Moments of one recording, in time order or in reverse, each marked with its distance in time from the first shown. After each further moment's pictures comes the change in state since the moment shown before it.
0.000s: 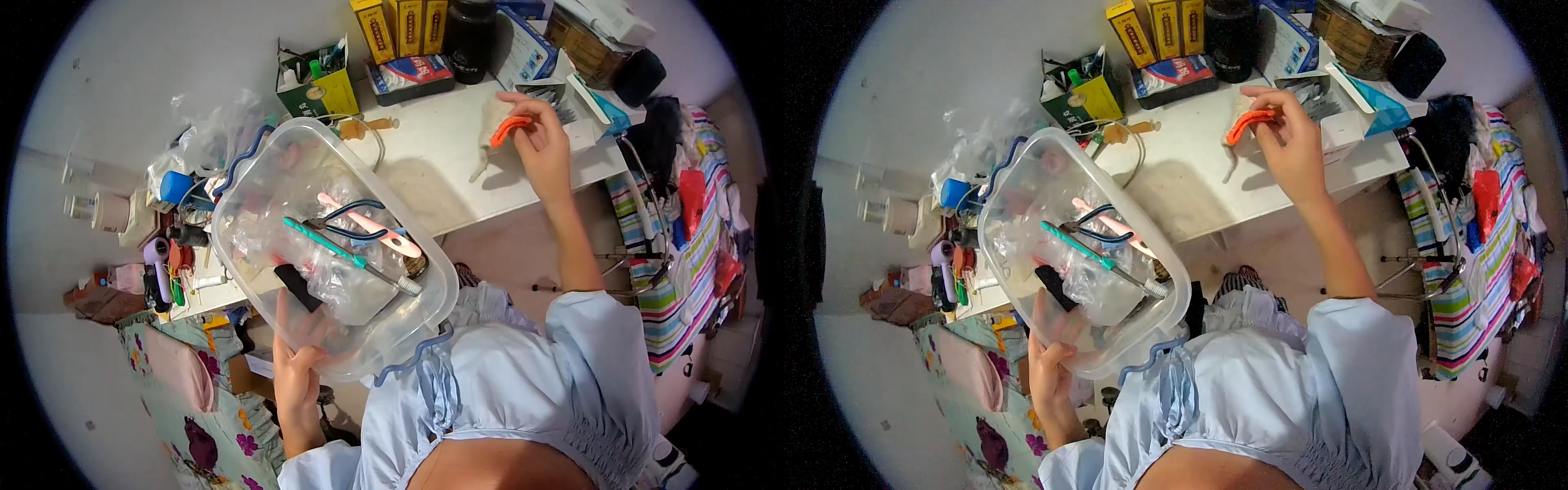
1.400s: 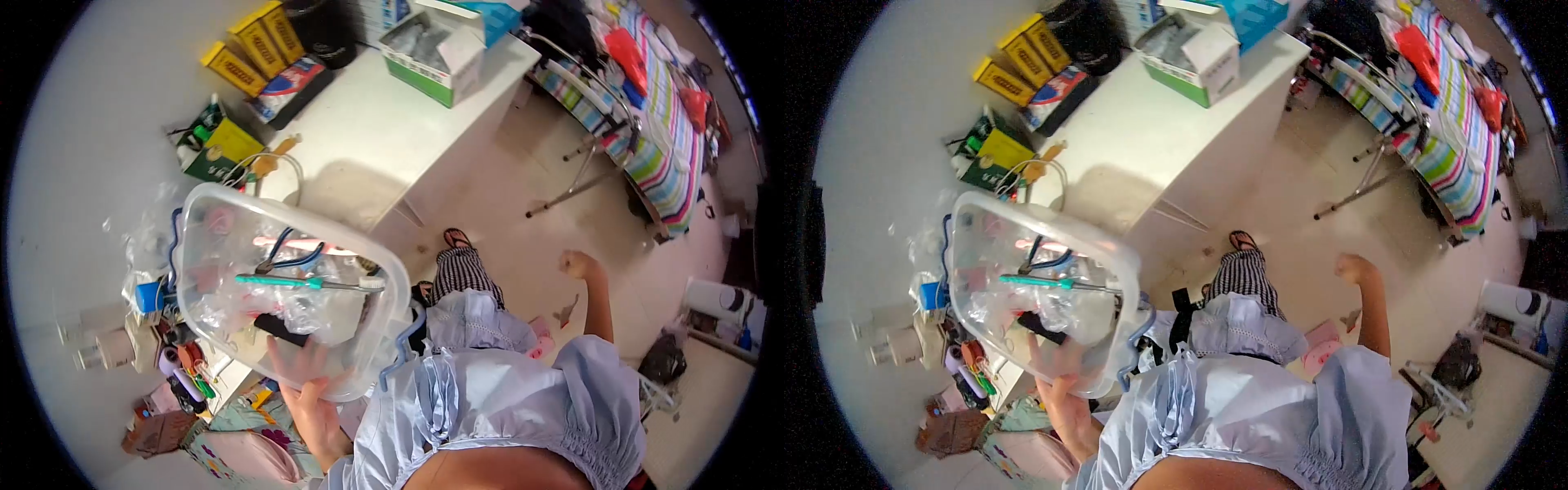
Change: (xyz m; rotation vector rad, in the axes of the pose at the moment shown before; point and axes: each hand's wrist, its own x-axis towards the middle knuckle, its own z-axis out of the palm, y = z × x) left_hand 0.004 -0.007 -0.015 0.110 -0.061 0.033; right_hand -0.380 0.021 -0.139 -0.873 -0.610 1.486
